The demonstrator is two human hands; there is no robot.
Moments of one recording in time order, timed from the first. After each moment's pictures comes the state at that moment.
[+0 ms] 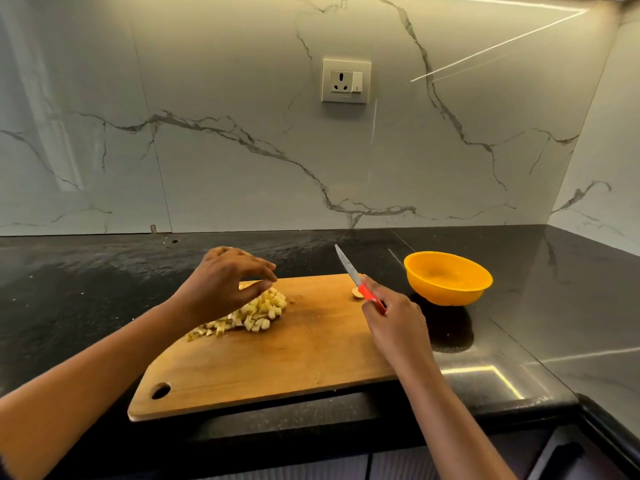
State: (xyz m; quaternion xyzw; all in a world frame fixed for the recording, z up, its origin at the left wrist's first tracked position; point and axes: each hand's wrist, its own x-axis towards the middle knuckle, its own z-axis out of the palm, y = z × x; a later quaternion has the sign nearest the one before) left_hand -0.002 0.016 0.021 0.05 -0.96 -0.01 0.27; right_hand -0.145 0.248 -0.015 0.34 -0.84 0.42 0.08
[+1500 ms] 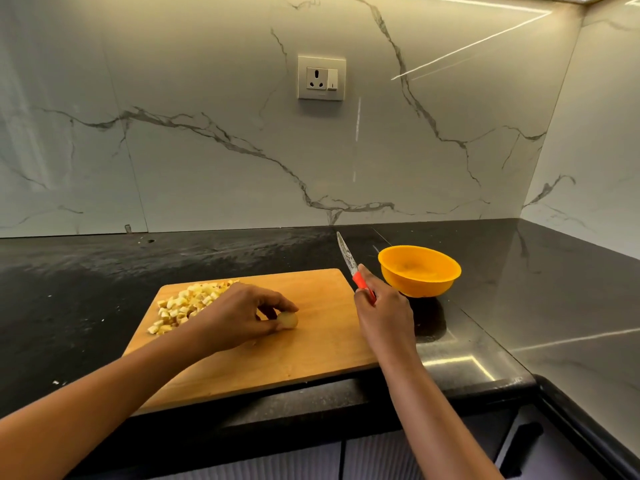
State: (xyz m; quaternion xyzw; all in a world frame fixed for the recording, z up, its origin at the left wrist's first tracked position) left_hand -0.019 0.084 0.009 0.04 -0.96 -0.23 0.13; right_hand -0.149 0.262 -0.012 0.28 -0.83 0.47 0.11
